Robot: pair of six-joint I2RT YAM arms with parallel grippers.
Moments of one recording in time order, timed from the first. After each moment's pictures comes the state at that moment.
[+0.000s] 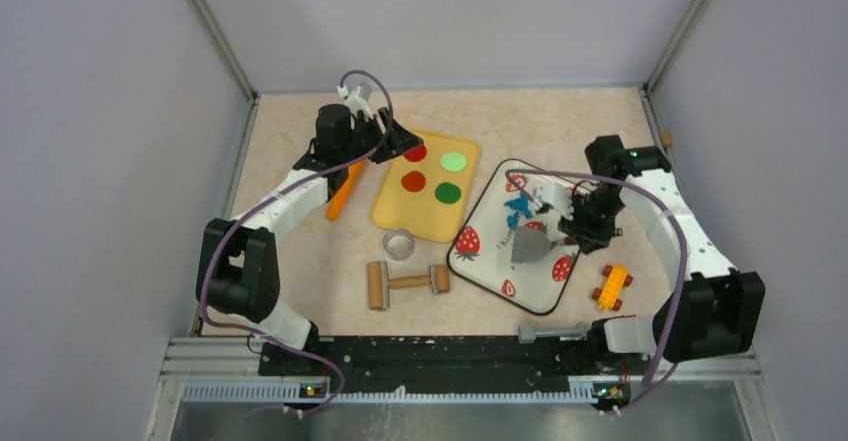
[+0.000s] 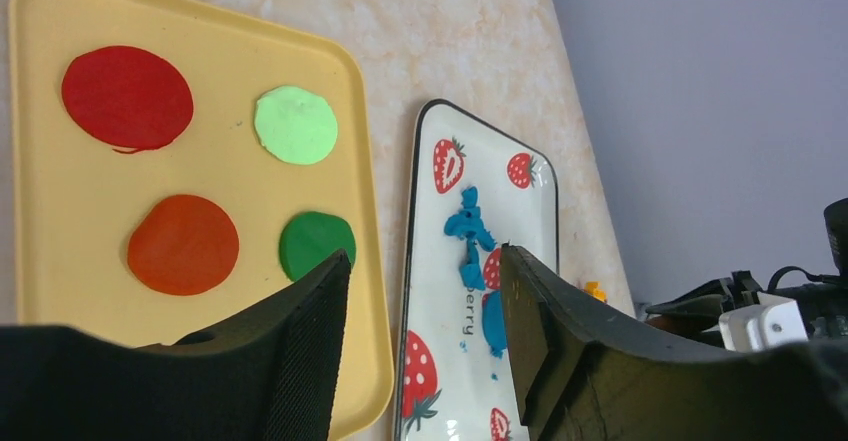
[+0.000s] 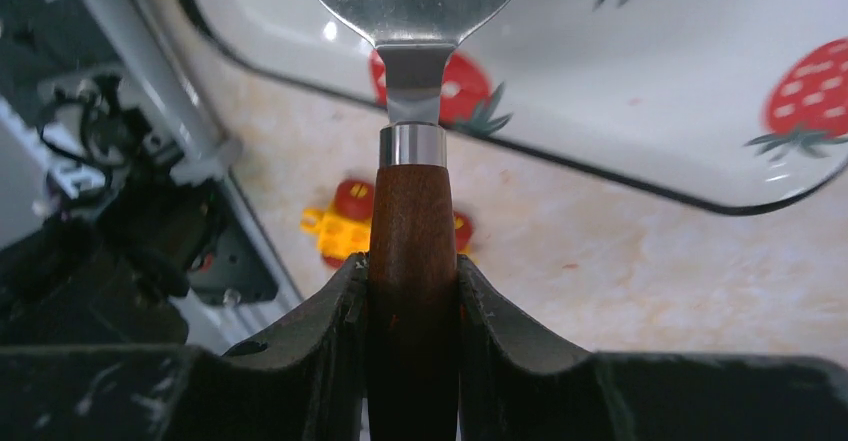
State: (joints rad) left arm -0.28 1.57 1.09 0.16 0.50 -0.71; right arm 0.14 1.35 1.22 -1.36 -0.28 -1.15
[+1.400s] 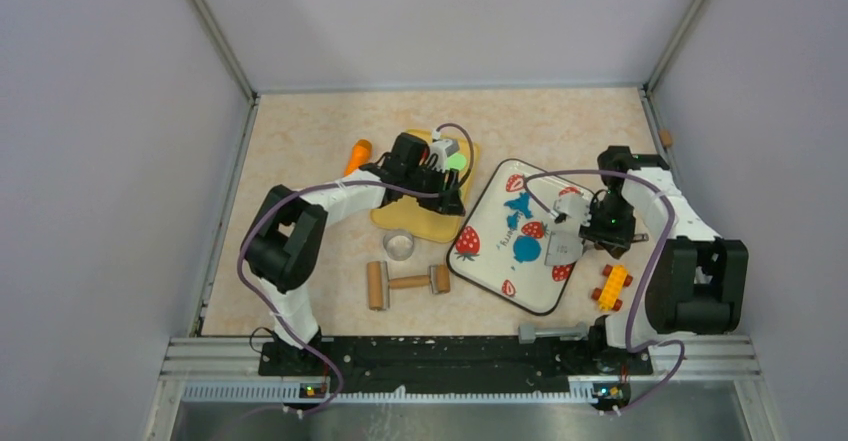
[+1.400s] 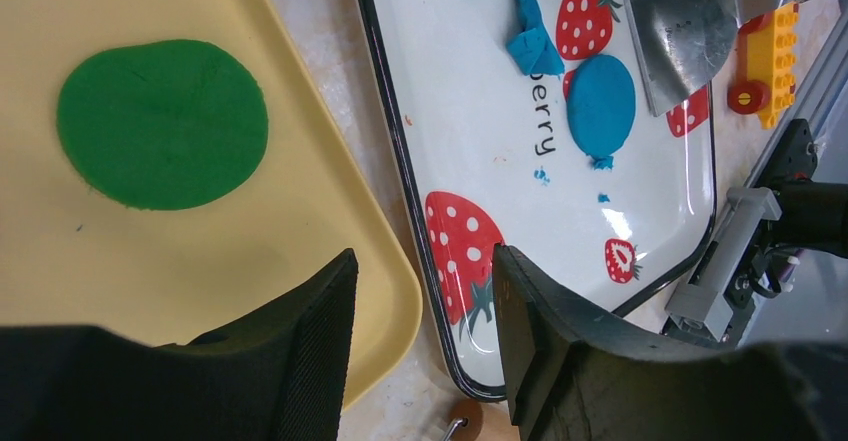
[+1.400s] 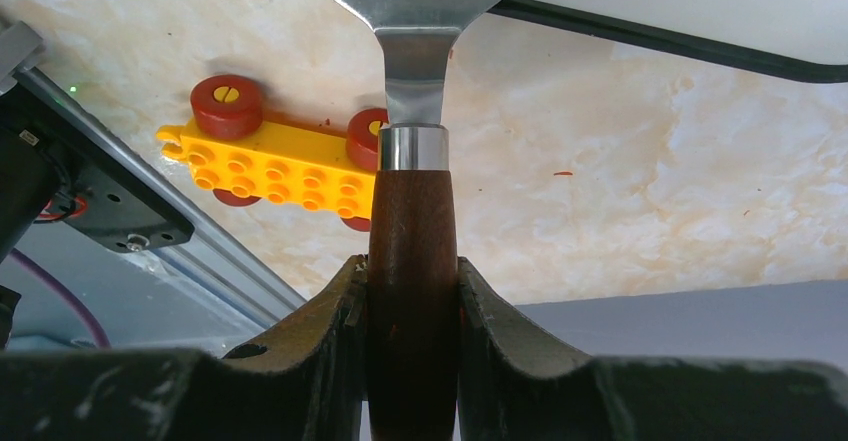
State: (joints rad) left arm -0.57 1.82 1.18 -0.13 0.55 -0.26; right arm -0.02 1.45 1.05 -1.23 0.04 -1.26
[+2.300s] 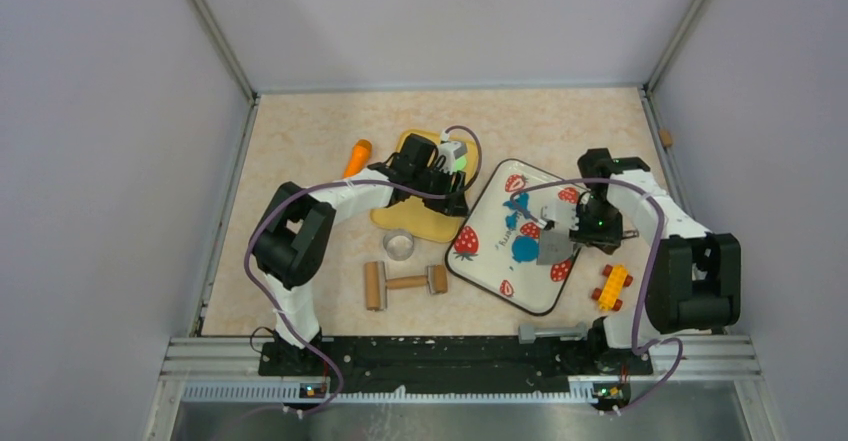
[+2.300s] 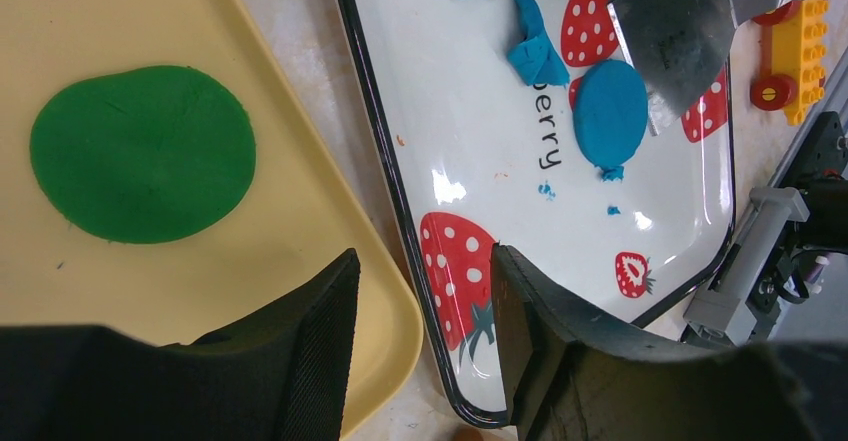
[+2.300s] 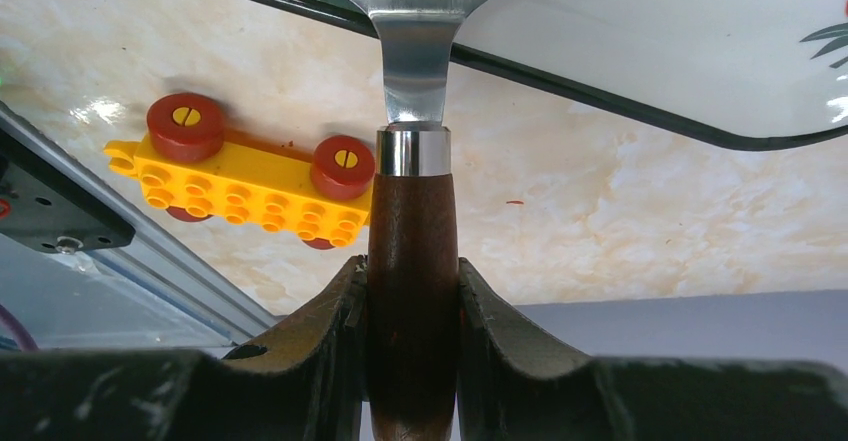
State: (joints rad) left arm -0.60 1.88 1.23 -0.14 0.52 -0.23; right arm 0.10 1.47 1.02 -1.16 0.11 -1.29
